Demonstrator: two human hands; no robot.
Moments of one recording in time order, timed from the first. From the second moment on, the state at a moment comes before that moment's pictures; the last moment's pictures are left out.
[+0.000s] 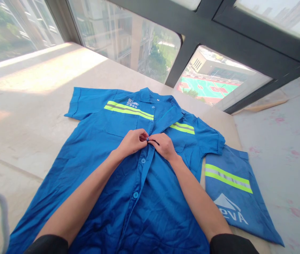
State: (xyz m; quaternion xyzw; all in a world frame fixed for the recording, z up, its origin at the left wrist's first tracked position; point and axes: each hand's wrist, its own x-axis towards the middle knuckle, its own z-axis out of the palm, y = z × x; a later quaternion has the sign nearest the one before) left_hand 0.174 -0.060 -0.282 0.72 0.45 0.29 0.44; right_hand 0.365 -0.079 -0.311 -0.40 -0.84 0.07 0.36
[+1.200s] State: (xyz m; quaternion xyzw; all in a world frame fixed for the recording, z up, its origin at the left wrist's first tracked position) left_hand 0.175 -0.065 -0.298 0.75 0.46 0.33 0.35; right_hand 0.364 -0.076 -0.309 -0.44 -0.84 0.14 0.28
